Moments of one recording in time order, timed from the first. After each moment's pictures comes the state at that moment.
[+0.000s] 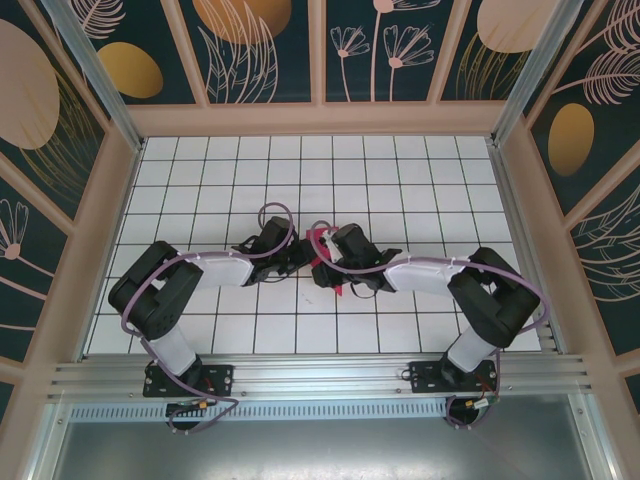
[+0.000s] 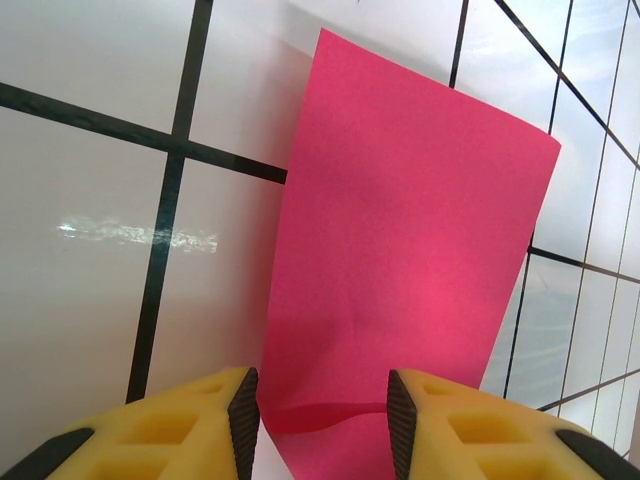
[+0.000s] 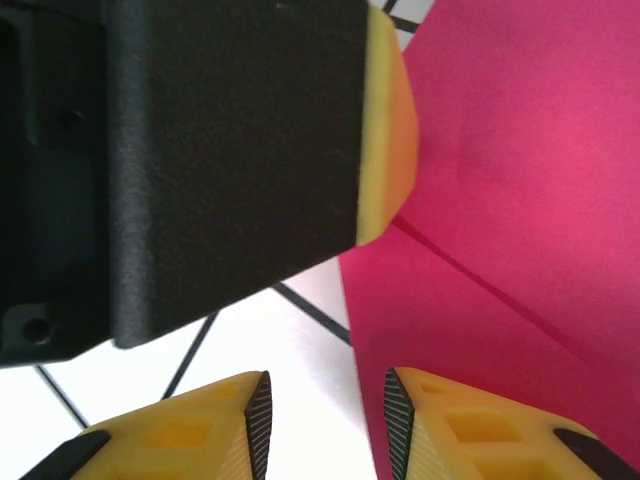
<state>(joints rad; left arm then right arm) -0.66 1.71 0.75 0.16 0.17 -1.08 0.85 1.61 0.77 -0.03 -0.15 0.39</state>
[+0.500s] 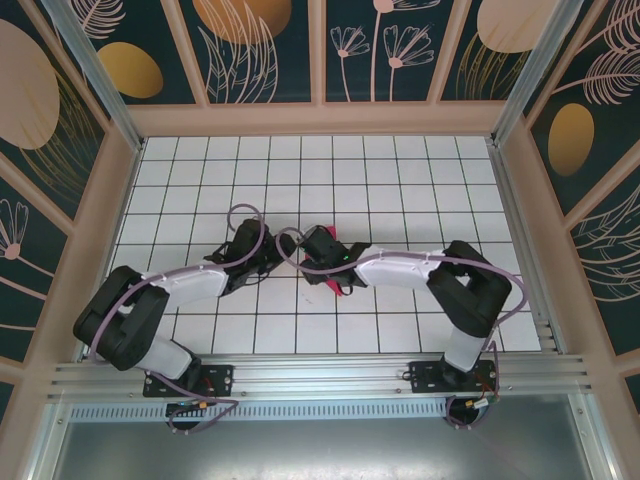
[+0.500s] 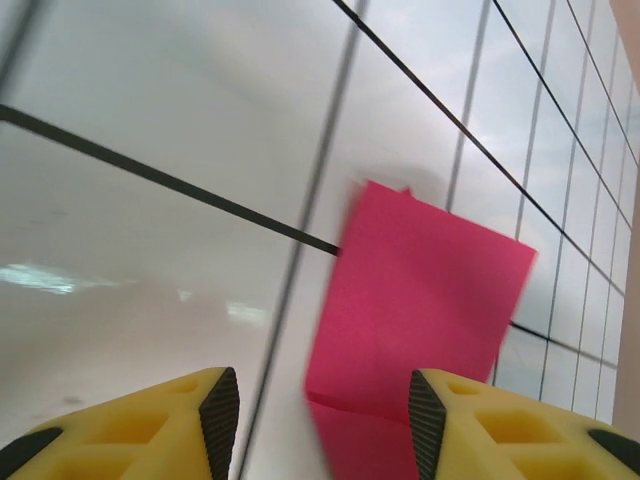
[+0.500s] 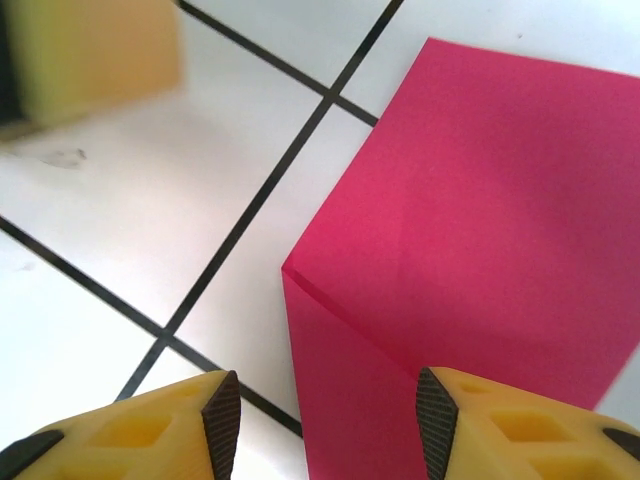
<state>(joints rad) -0.56 1.48 0.59 0.17 0.09 -1.12 0.98 1.78 1.04 -0.27 0.23 0.28</state>
